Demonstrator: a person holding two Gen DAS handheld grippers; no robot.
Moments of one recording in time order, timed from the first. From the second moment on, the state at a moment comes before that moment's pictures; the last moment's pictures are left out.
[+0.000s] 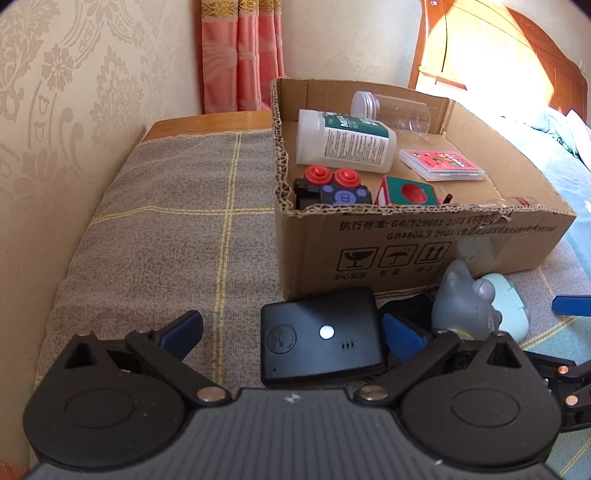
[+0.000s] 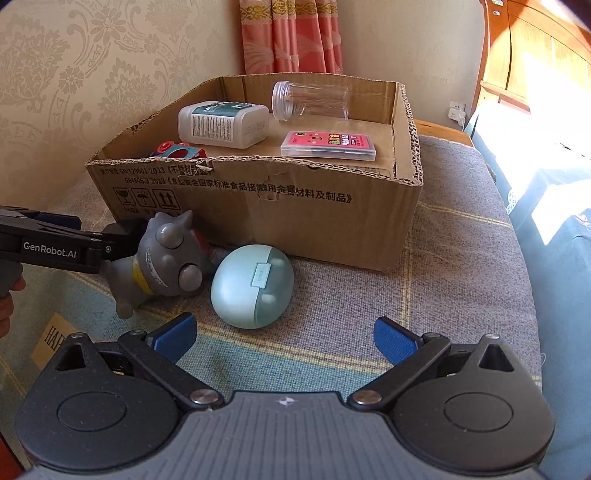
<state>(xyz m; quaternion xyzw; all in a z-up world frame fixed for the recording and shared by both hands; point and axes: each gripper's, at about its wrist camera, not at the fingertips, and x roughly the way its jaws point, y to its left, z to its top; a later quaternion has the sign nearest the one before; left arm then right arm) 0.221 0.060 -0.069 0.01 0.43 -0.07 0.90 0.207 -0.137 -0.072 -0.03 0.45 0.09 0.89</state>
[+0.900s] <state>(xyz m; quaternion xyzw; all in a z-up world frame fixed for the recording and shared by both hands) 0.211 0.081 -0.079 0.04 0.42 -0.08 0.90 0.214 -0.150 -0.085 -0.05 0.42 0.03 0.91</state>
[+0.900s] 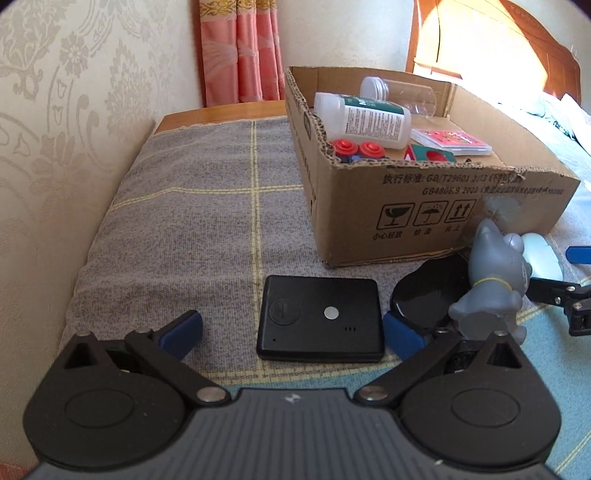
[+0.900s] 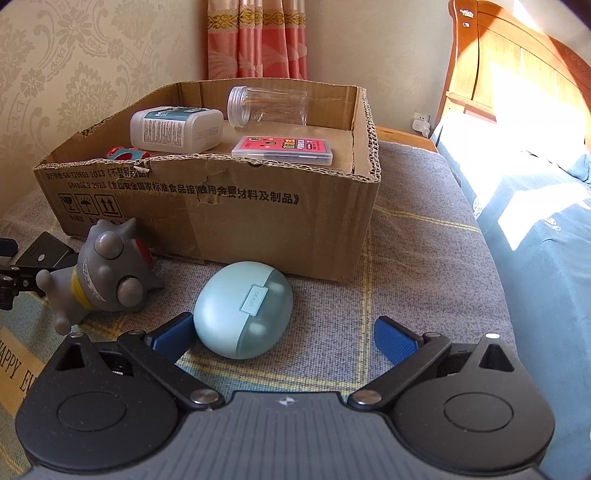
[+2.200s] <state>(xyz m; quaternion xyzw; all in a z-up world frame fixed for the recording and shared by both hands) 0.206 0.070 -0.076 0.04 0.40 -0.10 0.91 0.210 -0.130 -0.081 -0.06 0.39 0.06 0.92</state>
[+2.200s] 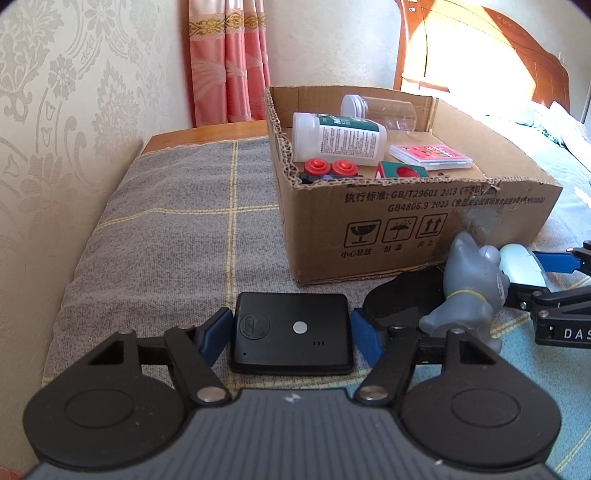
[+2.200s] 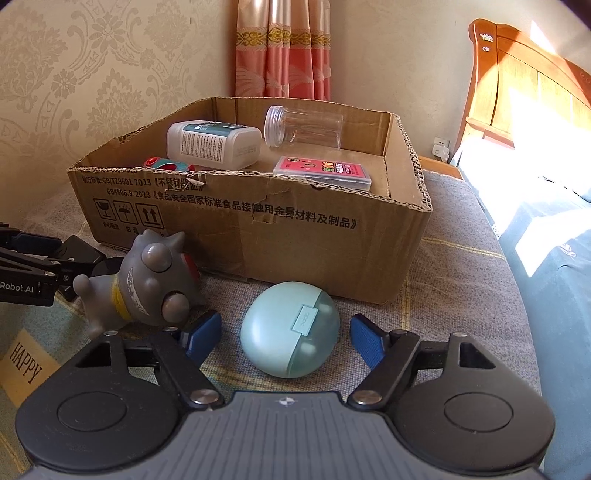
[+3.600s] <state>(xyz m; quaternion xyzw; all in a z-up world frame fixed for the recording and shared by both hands) 0.169 0.077 -0.062 0.04 0.43 -0.10 0.90 0.187 -0.135 -0.064 -0.08 0.41 0.08 0.90</state>
